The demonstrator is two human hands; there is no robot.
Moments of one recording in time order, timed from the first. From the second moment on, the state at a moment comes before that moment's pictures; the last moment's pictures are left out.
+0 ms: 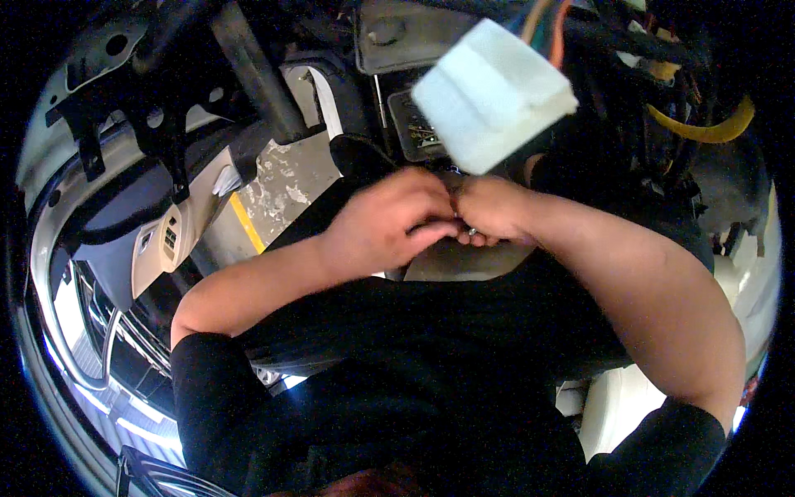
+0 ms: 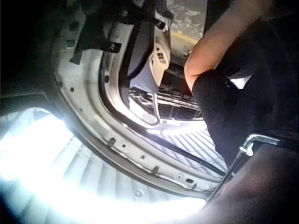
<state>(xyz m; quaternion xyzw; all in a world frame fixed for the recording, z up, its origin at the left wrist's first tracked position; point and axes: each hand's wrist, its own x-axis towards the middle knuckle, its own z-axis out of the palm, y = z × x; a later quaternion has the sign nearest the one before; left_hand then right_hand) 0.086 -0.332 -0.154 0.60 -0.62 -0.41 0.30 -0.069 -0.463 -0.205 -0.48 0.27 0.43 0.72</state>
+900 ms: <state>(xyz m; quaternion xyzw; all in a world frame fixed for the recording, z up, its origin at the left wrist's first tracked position) 0.087 -0.351 -0.544 0.90 -0.28 -0.32 -0.01 -0.065 -0.473 -0.168 -0.76 0.09 0.40 0.51</state>
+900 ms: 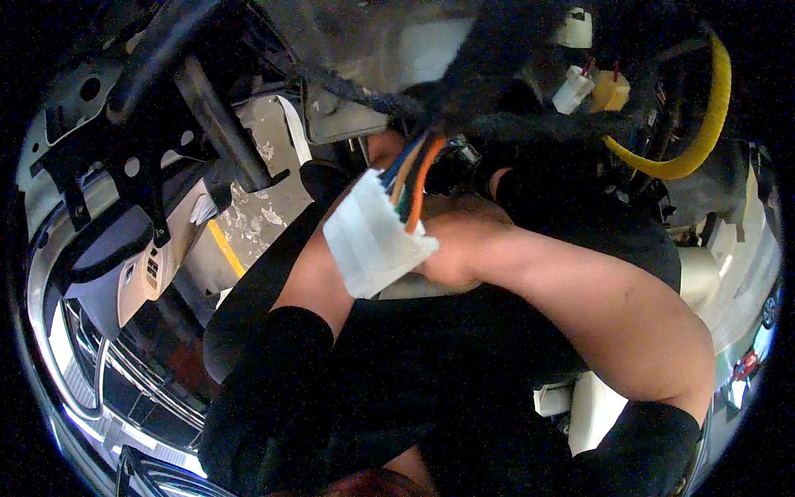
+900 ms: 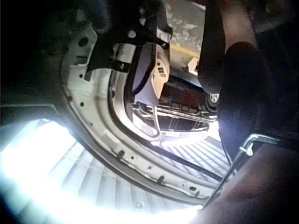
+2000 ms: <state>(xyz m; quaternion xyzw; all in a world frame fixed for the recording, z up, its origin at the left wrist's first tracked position) 0.122 -0.352 -0.478 0.84 -0.49 -0.22 0.05 -0.059 -0.464 -0.160 -0.77 0.09 0.47 0.43</state>
